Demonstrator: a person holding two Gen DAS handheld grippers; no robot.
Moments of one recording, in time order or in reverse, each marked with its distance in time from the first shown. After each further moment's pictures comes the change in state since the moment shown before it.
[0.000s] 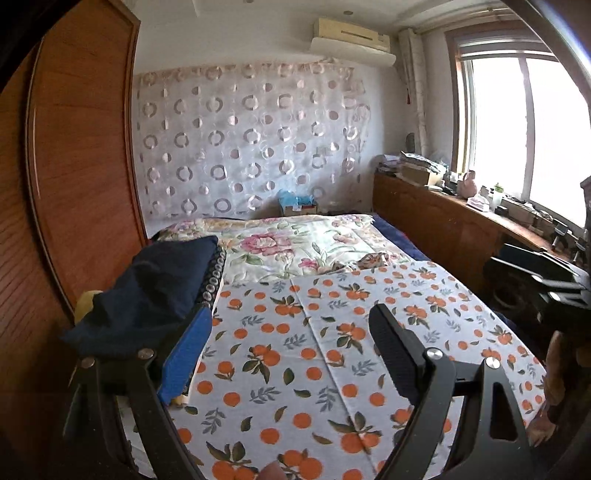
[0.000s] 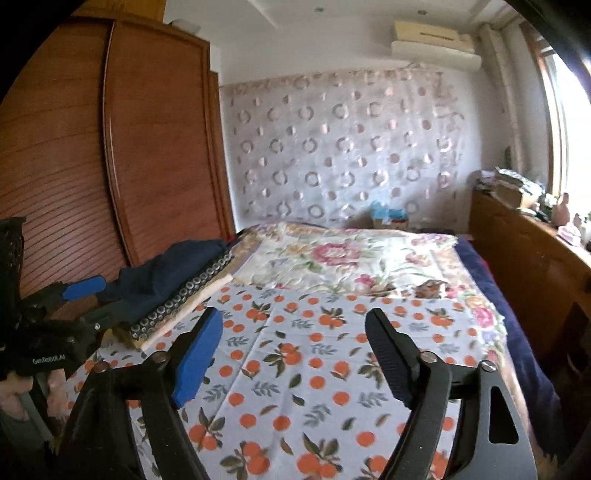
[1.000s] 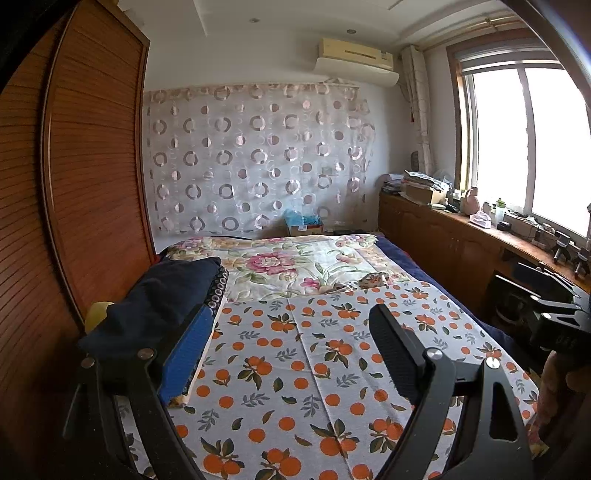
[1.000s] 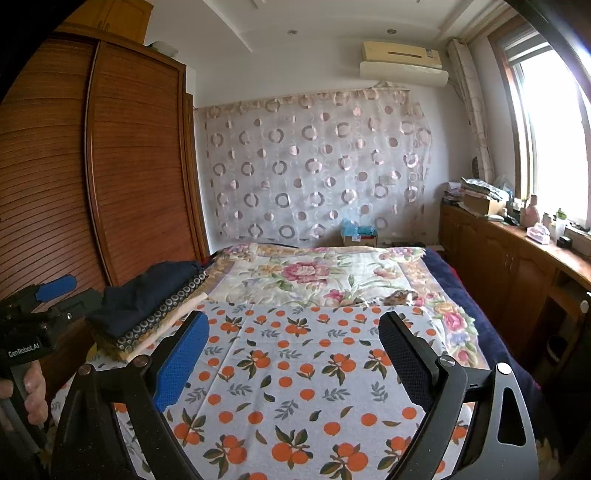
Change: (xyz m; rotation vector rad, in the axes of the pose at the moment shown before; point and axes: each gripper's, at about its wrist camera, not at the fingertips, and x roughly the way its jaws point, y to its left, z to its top) left arm -0.029 -0.018 0.008 -0.014 -0.069 0.022; right arm -0.035 0.008 -0.030 0.038 -0.072 -0.093
